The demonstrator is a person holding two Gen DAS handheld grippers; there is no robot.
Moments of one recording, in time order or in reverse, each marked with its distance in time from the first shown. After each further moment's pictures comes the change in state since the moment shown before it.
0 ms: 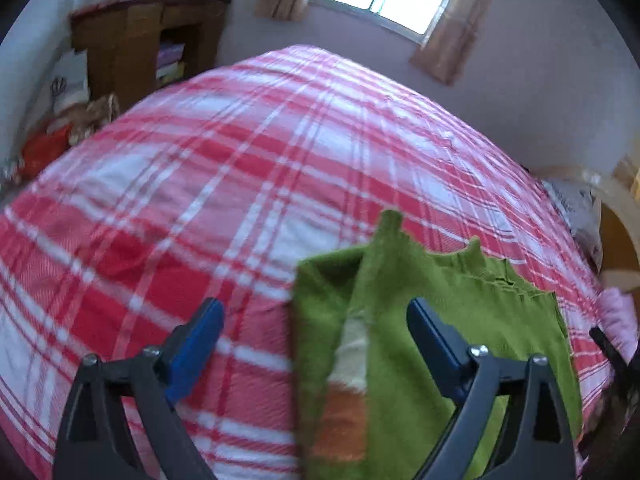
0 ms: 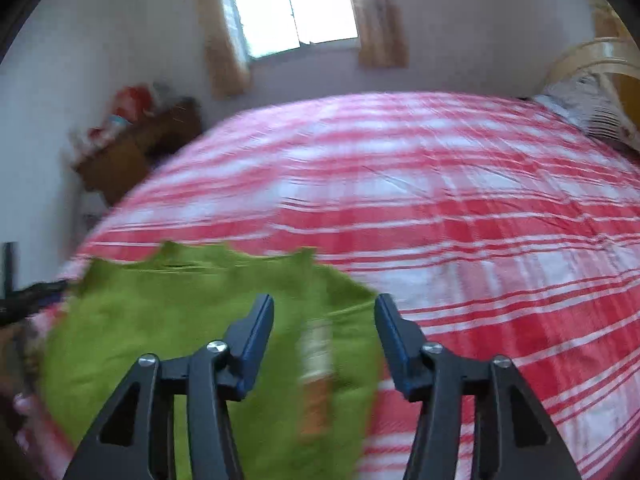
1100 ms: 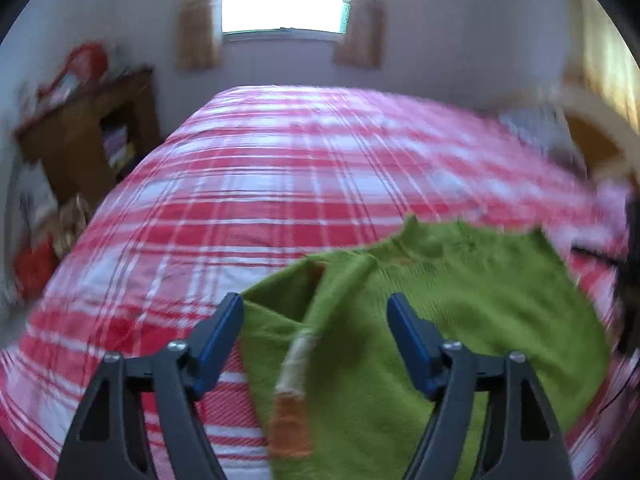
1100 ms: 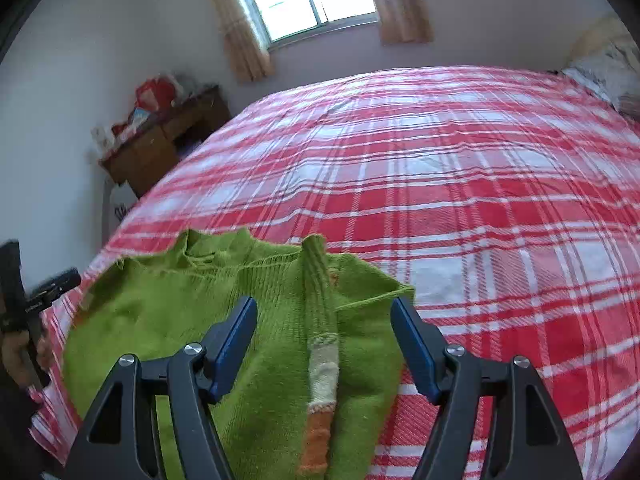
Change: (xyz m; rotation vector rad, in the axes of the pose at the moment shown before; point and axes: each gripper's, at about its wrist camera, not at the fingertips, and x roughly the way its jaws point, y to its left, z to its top) left arm -0.030 -0.084 -0.003 0.451 -0.069 0.024; right arm 0.034 -0.020 0.011 0.016 0.103 0.096
